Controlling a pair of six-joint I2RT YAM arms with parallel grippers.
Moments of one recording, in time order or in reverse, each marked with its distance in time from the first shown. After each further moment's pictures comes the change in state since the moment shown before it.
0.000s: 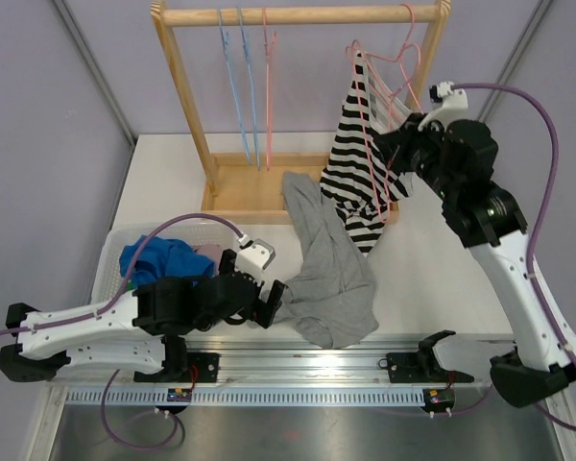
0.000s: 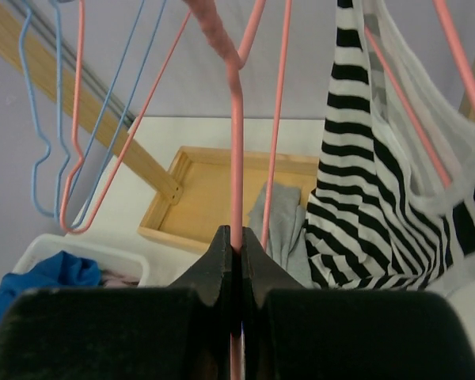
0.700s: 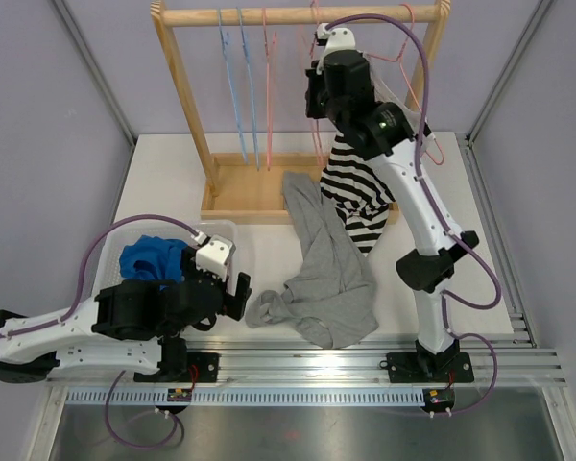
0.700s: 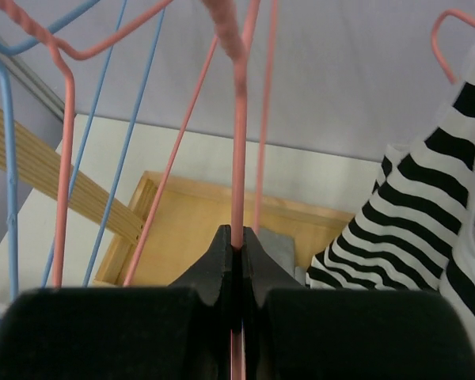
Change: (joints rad) left arm -0.064 -0.144 0.062 -0.241 -0.252 -0.087; right arm 0.217 0.931 1.172 -0.410 0.319 -0.144
